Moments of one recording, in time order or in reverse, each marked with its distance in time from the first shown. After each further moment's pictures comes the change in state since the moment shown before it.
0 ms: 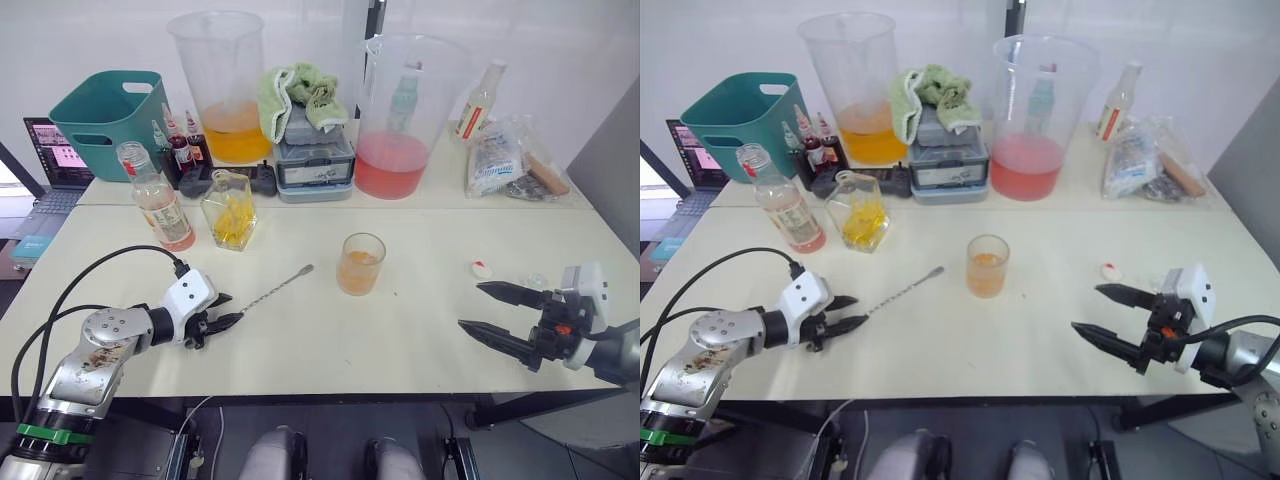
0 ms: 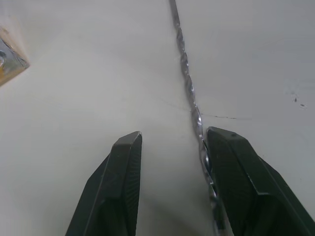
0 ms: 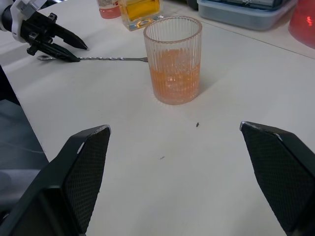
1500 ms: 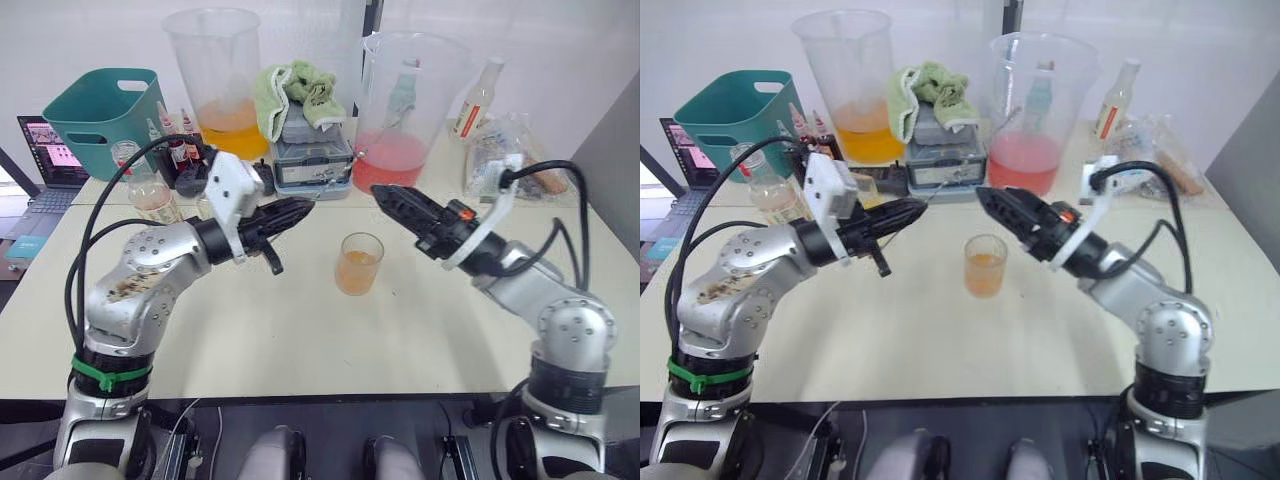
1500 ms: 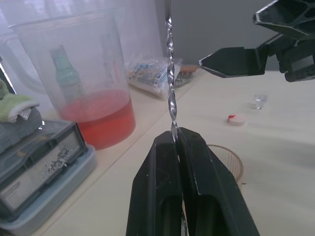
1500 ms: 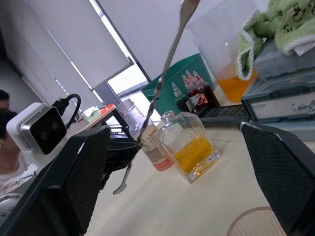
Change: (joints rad) left arm -0.434 -0.212 -0.027 -0.265 -0.268 0.233 0.217; right arm -0.647 0.466 0.197 -0.013 0.575 0.379 -0.912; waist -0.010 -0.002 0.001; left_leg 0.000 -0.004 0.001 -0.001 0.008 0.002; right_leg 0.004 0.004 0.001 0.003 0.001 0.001
